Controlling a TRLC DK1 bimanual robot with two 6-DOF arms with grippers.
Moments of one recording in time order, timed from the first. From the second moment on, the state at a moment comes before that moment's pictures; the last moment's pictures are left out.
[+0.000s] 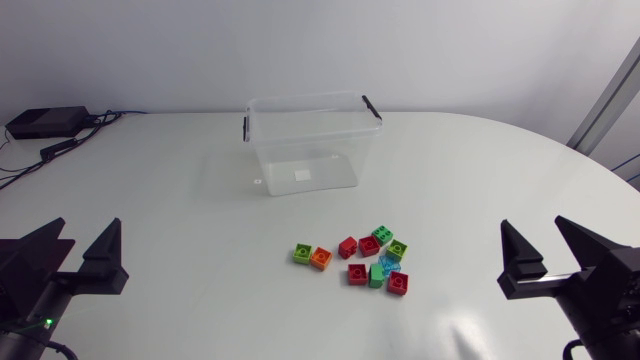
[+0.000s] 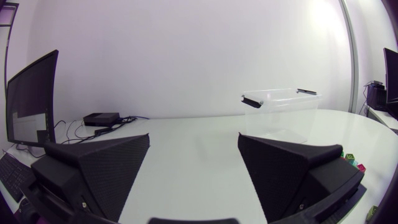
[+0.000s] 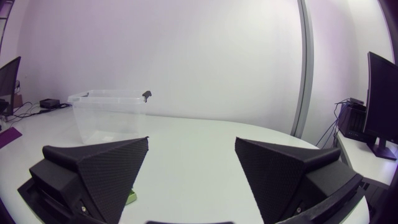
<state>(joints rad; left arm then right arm) 0.02 0.06 0.04 -0.04 -0.04 0.08 0.03 0.06 0.04 -0.03 0.01 -0.04</state>
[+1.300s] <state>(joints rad) -0.05 0.45 0.37 -0.16 -0.04 0.03 0.07 0.40 0.20 -0.01 0.01 0.03</state>
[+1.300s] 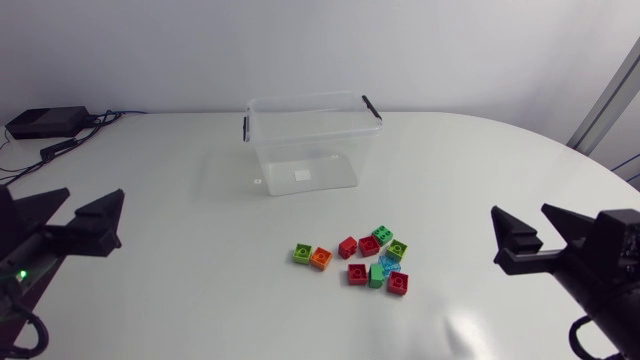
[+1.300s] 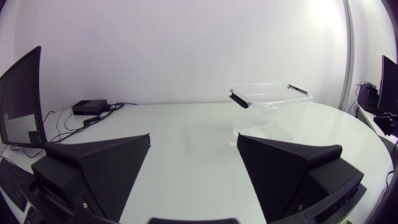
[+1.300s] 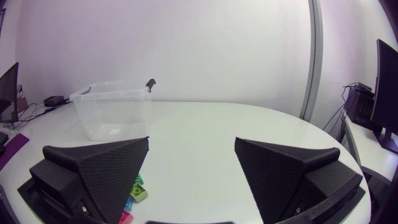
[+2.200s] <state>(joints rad) -0.10 1.40 0.85 -0.52 0.15 0.54 0.72 1.34 0.79 -0.60 -0.11 0.43</state>
